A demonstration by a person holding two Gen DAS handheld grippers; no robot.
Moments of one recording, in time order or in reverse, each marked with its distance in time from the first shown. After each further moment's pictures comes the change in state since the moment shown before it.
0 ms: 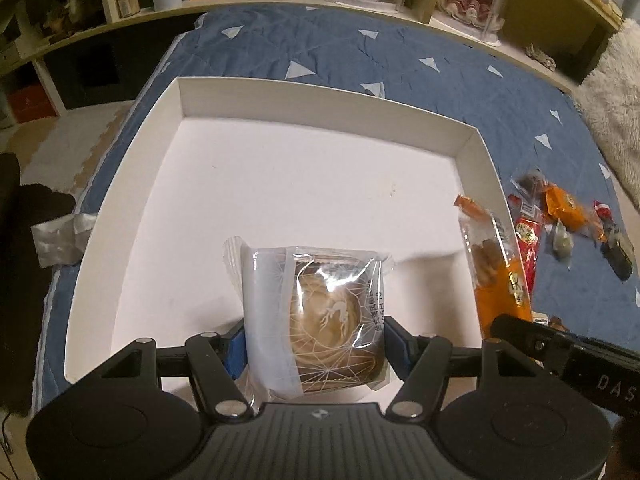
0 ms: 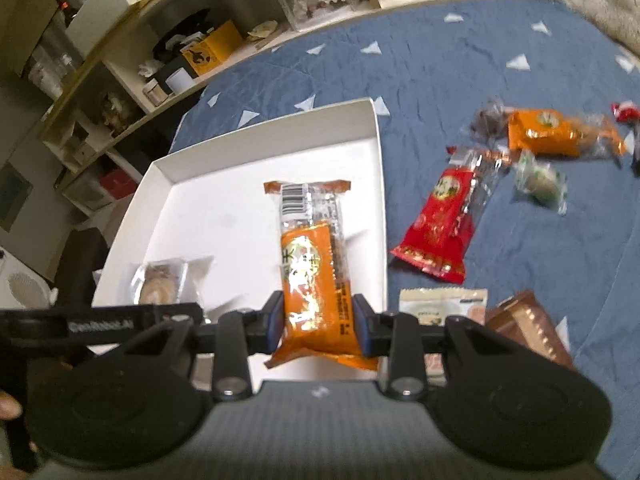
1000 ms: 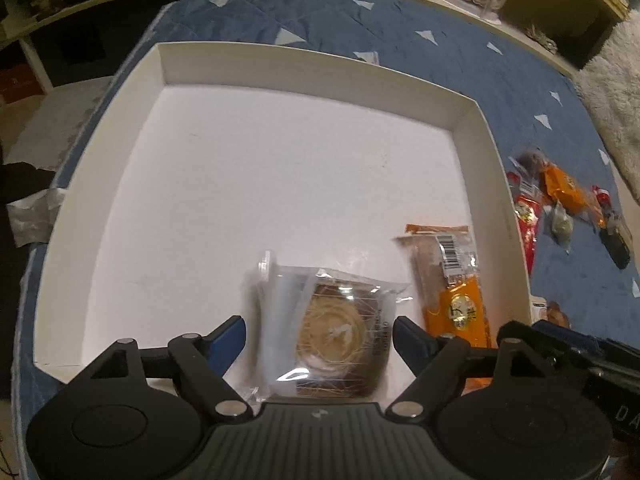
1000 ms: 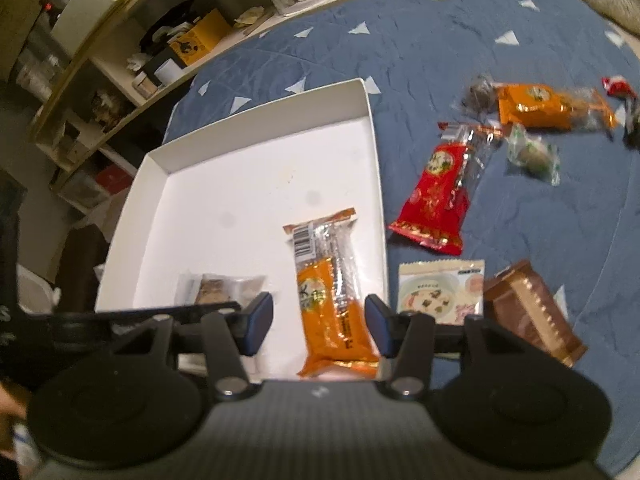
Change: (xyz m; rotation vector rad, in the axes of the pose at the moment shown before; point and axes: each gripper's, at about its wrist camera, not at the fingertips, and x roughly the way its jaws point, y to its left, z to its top) left arm 0.016 -0.005 -0.004 -0.017 0.076 -0.022; right arm -0.003 0.000 -0.006 0.015 0.049 -0.028
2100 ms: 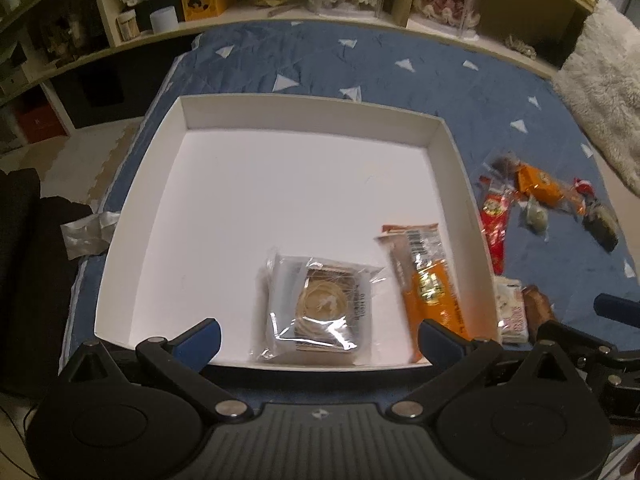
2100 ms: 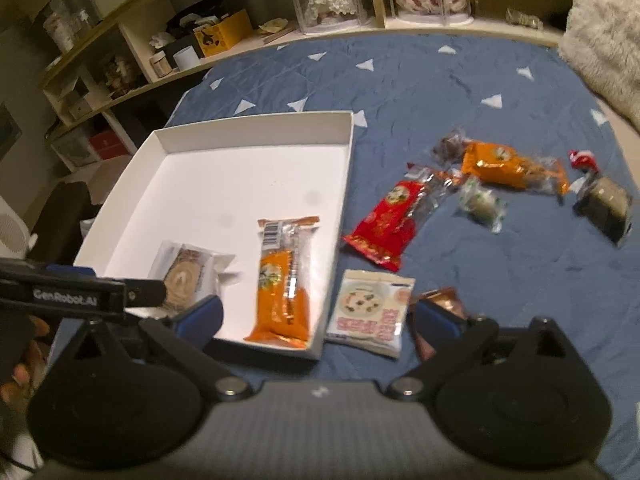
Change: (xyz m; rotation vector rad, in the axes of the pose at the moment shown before) left arm -0.062 -0.023 -0.027 0.061 -0.104 0.058; right arm -0.052 -0.007 -0.013 -0.211 -0.057 -0.100
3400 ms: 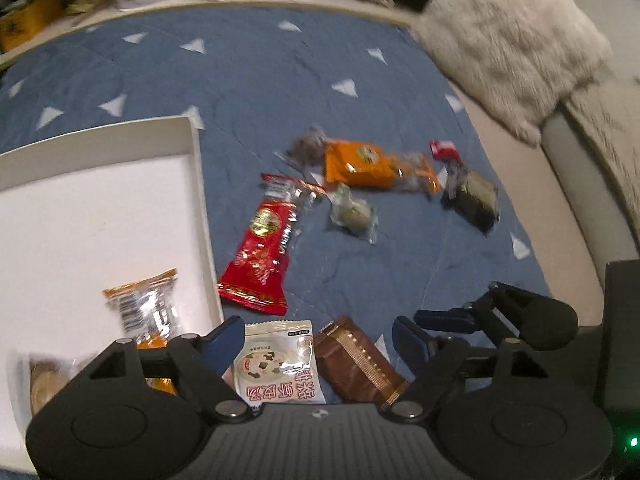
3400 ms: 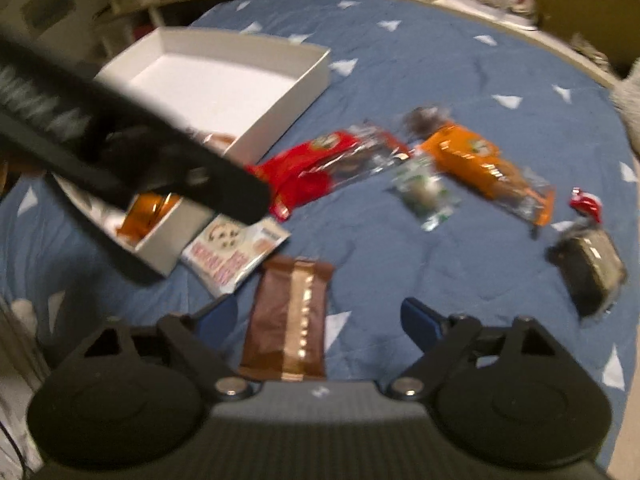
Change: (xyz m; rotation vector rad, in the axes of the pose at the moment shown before) left arm 0.064 -0.166 0.048 0.205 0.108 -0.313; right arm 0.045 -0.099 -0.003 -0.376 0.151 0.041
